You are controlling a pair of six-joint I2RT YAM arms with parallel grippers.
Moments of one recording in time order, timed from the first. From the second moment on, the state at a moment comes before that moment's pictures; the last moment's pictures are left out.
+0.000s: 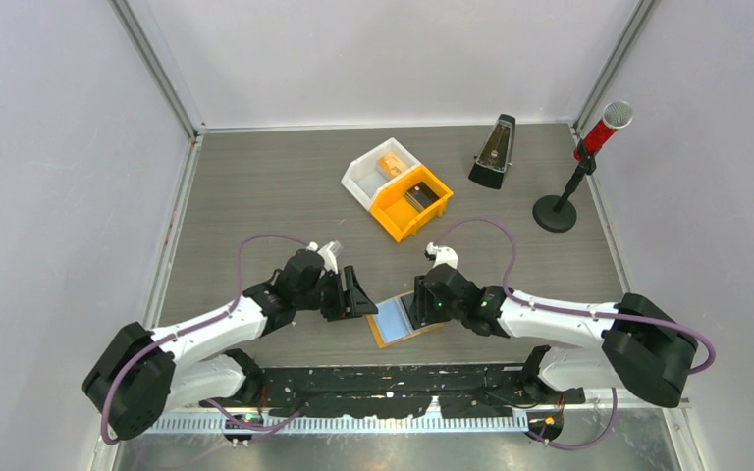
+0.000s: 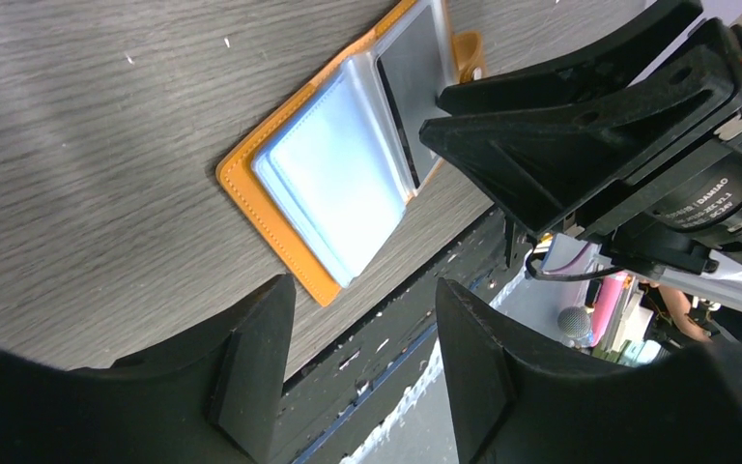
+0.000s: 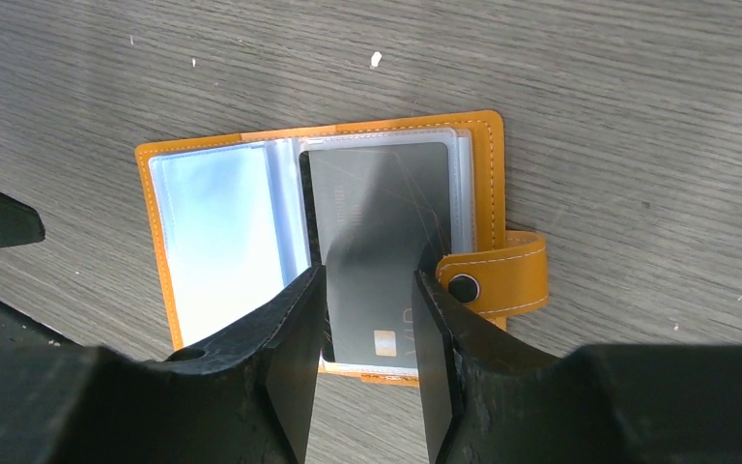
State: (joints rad) left arm -0.71 1.10 0.43 -0.03 0.37 -0.92; right arm 0.95 1.23 0.49 -0.10 0.17 0.73
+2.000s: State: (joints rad) left arm -0.81 1.31 0.45 0.20 0.35 -1.01; right arm 0.91 0.81 0.29 -0.09 0.14 0.91
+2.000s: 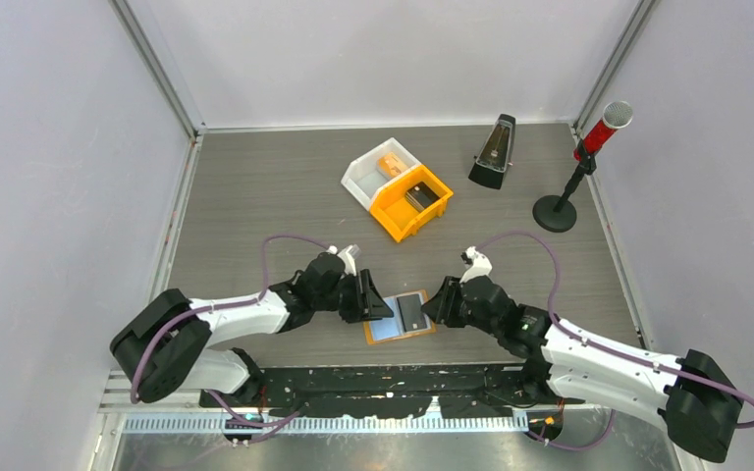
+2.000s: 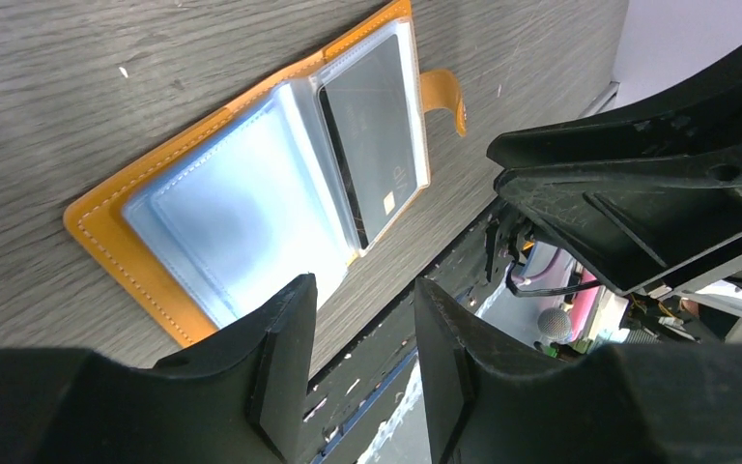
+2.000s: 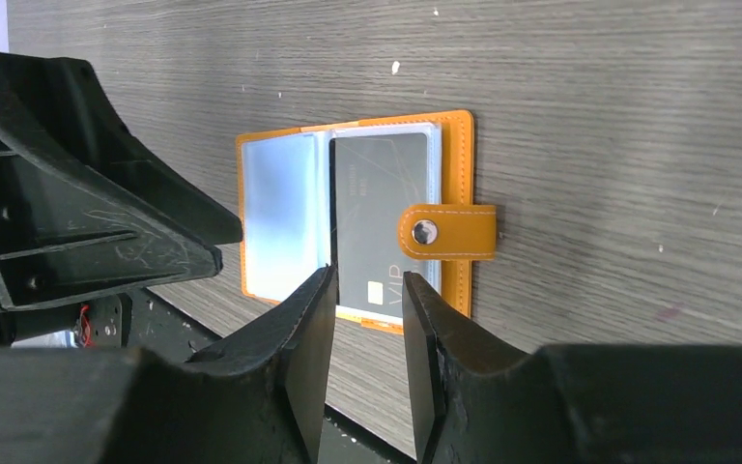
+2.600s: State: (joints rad) left arm -0.81 1.37 0.45 0.25 0.35 -1.02; right arm 0.90 1.03 0.34 -0.01 0.10 0.81
